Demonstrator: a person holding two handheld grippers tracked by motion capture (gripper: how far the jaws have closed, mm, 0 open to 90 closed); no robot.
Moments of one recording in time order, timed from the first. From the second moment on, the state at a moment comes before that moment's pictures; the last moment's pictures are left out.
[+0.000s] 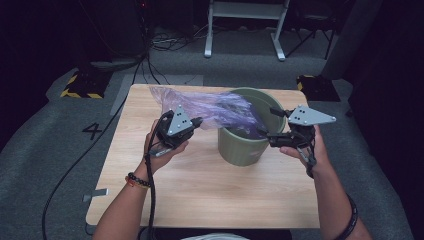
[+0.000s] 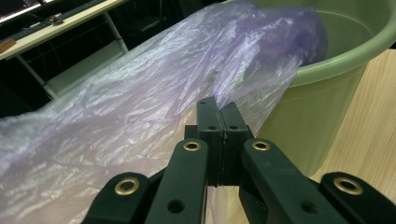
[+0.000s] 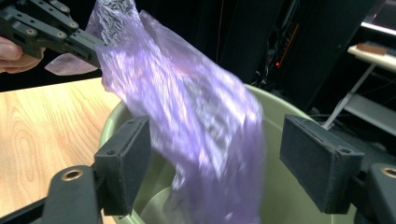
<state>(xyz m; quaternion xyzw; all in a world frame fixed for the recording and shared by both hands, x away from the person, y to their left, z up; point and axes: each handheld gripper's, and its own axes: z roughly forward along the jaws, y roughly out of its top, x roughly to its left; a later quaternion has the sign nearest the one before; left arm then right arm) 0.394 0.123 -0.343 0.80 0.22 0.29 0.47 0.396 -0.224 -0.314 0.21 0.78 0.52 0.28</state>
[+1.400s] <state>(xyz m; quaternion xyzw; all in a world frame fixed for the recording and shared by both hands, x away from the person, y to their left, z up) 0.383 0.094 -0.334 0.78 0.21 0.26 0.53 0.397 -0.169 -0.323 0.17 0.82 0.48 0.26</state>
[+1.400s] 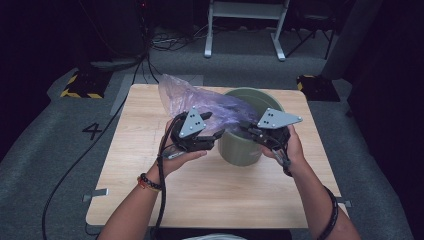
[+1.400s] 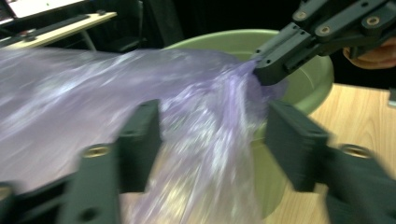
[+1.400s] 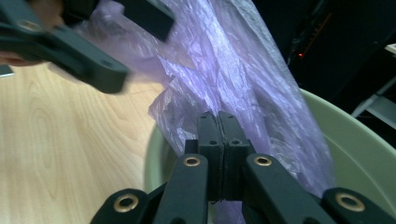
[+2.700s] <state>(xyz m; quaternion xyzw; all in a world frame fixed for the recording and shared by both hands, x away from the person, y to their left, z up) 0.381 0.097 -0.335 0.77 0.21 0.25 0.55 0.394 -0.236 -0.332 0.21 0.81 0.48 0.28</state>
